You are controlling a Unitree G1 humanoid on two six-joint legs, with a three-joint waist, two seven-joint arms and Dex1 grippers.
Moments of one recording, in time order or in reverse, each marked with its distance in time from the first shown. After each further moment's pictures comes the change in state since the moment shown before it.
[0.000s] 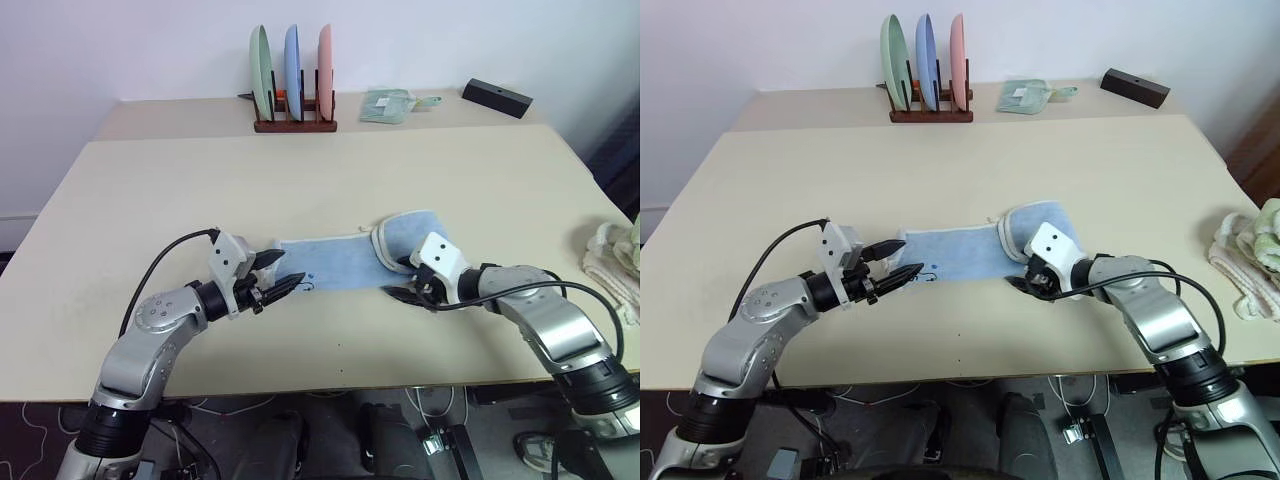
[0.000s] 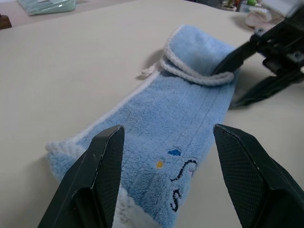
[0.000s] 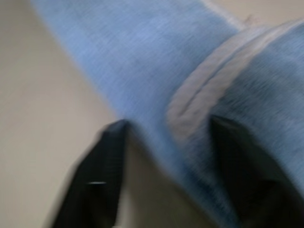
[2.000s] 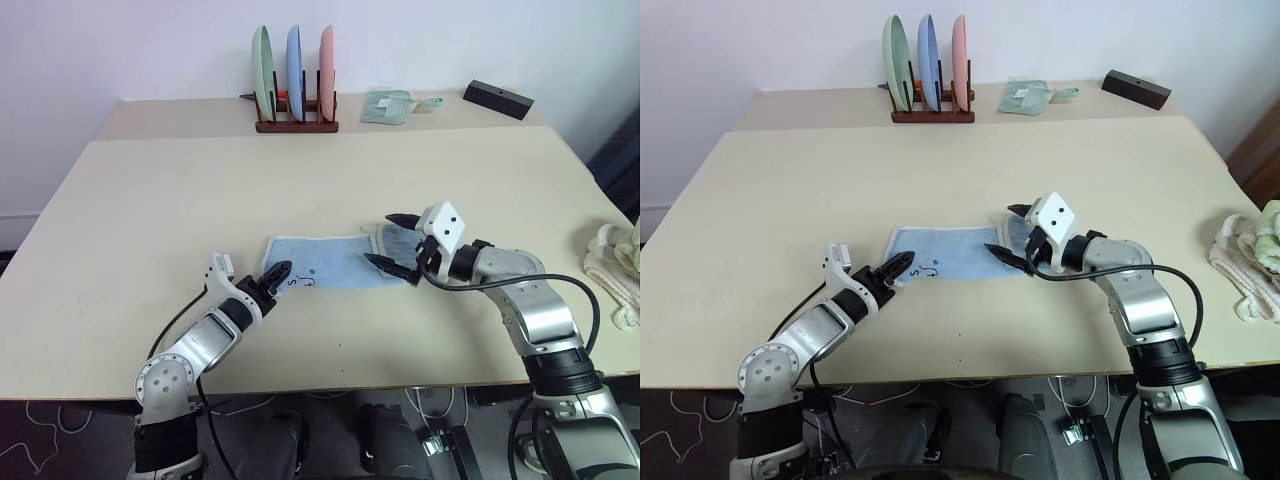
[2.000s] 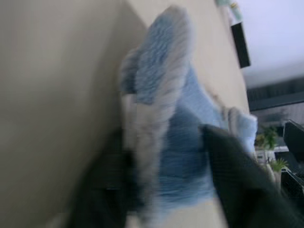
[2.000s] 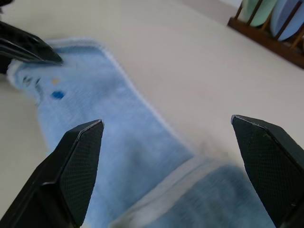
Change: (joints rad) left arm 0.022 -0.434 0.265 0.092 -0.823 0.443 0.945; right arm -0.075 0.245 -0.057 0.164 -0.057 -0.255 -0.003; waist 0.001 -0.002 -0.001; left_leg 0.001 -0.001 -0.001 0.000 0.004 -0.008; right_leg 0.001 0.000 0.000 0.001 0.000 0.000
